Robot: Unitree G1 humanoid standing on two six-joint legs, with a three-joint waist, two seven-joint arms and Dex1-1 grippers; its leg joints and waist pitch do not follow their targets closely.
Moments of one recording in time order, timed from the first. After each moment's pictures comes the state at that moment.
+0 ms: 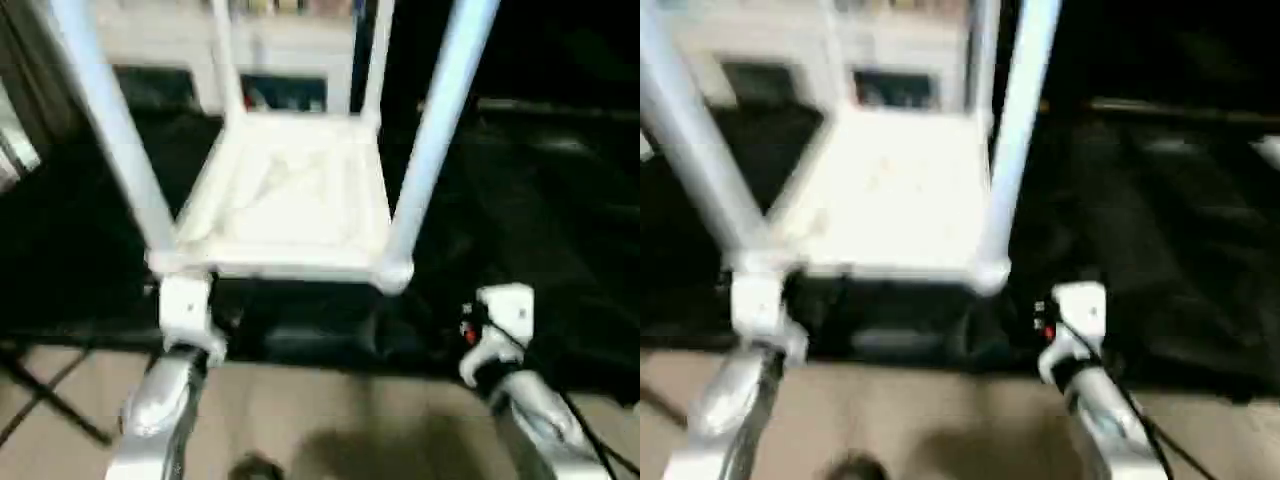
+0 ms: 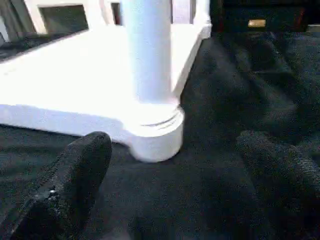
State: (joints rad) left arm 0.08 0.07 0.06 -0.13 -0.08 0.10 -0.25; right arm 0.19 -0.13 0.01 -0.31 0.18 0.31 0.25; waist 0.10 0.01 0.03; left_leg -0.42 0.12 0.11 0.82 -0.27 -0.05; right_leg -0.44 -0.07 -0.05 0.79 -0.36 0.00
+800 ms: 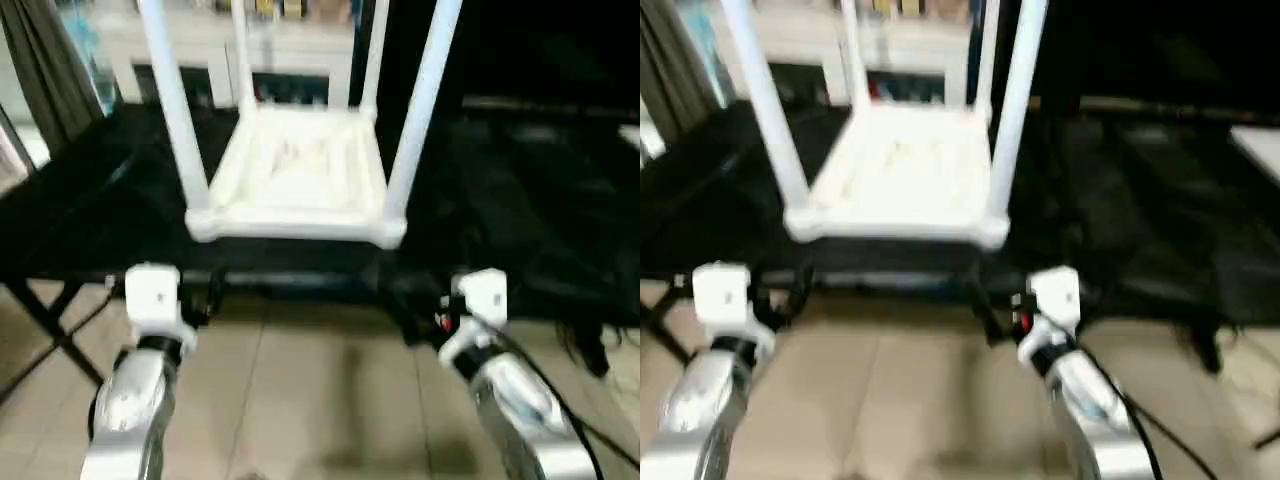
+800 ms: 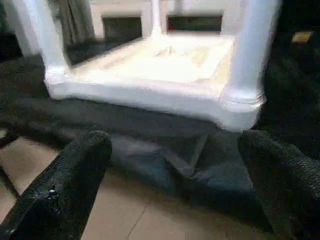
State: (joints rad) left arm 0.05 0.12 0.11 -0.18 -0.06 0.13 -0.17; right arm 0.10 -0.11 0.09 -0.21 0.18 0.25 0.31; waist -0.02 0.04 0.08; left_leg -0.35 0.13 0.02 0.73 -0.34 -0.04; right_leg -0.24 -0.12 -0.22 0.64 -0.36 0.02
